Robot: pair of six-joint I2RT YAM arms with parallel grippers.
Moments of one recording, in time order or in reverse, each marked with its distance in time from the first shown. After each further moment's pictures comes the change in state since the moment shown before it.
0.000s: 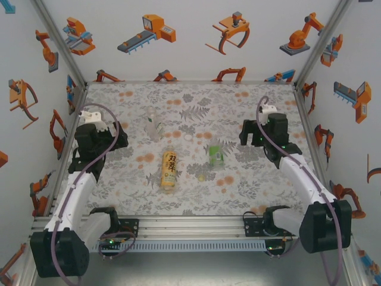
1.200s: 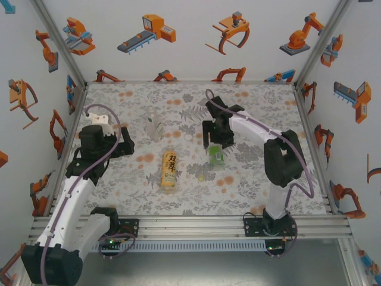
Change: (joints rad) left arm -0.133 -0.080 0.084 -0.281 -0.044 -0.029; right arm 0.370 0.746 0.679 -0.597 0.103 0.350
